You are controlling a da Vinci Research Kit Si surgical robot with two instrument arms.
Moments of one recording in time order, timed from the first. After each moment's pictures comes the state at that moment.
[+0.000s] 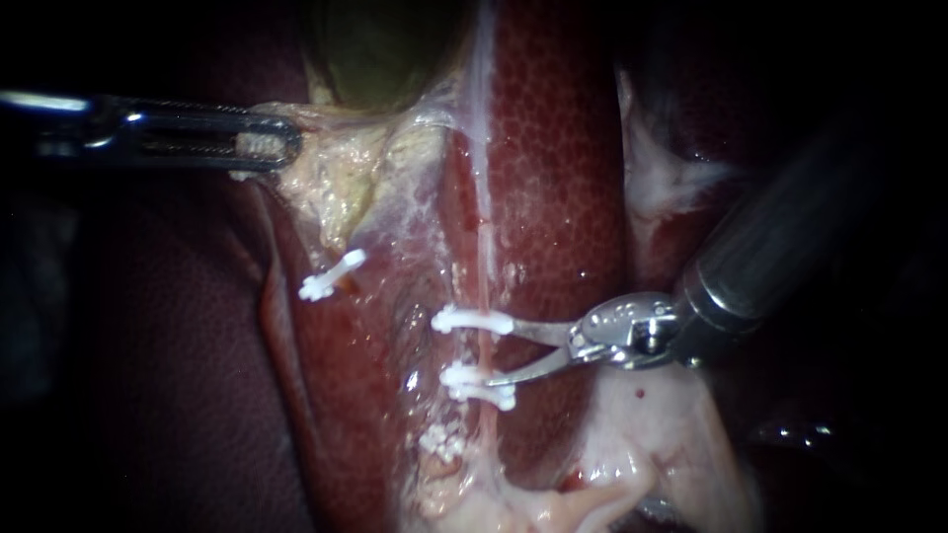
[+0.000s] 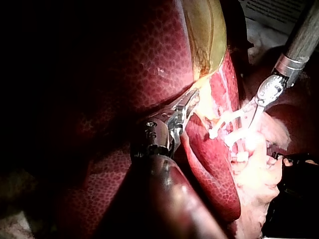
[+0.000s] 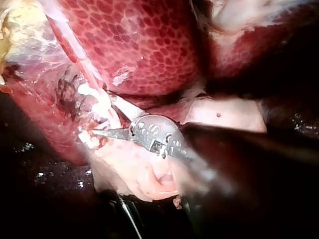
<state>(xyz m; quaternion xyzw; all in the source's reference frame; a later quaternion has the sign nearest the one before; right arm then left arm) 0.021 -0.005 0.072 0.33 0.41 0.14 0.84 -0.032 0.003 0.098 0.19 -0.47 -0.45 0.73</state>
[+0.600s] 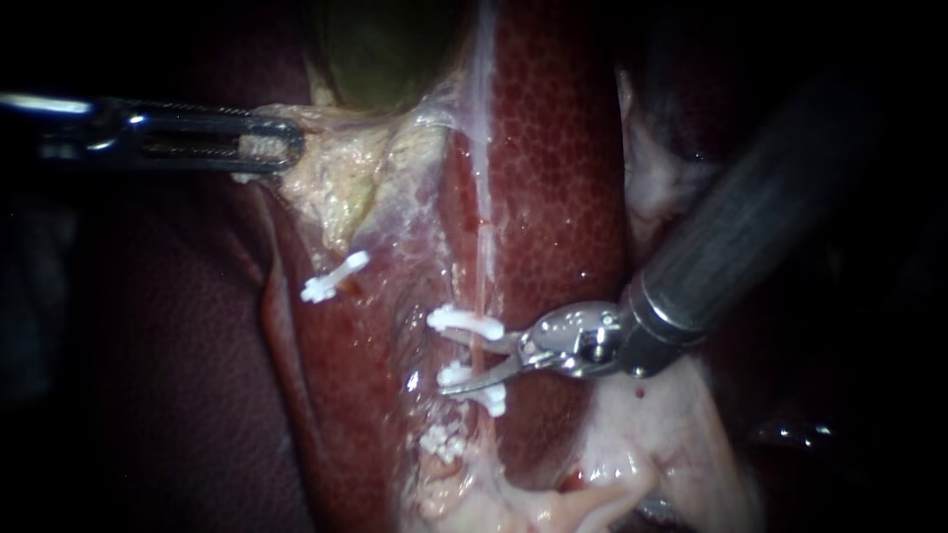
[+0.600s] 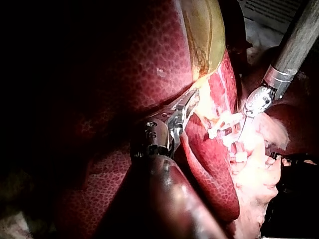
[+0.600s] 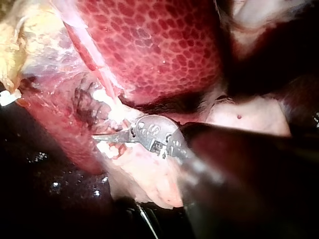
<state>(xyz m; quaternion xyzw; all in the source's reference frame) 0.025 -0.006 0.074 0.36 0.41 0.15 0.83 -0.033 0.003 0.098 0.19 -0.47 -0.45 0.73</state>
